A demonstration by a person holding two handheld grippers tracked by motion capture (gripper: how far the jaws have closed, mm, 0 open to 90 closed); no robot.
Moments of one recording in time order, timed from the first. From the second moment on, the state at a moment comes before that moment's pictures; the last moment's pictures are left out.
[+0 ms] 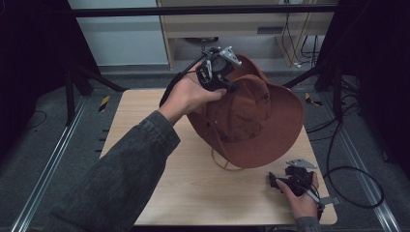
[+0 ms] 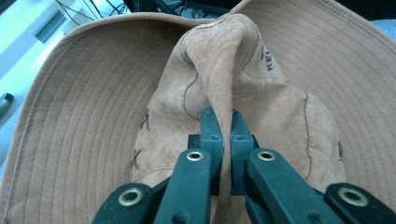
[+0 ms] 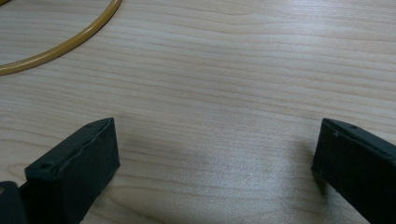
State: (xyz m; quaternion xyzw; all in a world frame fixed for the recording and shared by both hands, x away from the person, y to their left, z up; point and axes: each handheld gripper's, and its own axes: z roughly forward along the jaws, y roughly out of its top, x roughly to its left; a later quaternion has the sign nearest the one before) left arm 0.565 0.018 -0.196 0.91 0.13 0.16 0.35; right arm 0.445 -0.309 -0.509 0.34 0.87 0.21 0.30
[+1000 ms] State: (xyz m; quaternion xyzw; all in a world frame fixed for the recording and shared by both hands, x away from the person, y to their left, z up) left arm 0.579 0.014 -0.219 0.91 0.15 0.14 0.35; right arm 0.445 -0.309 -0.509 0.34 0.87 0.21 0.30
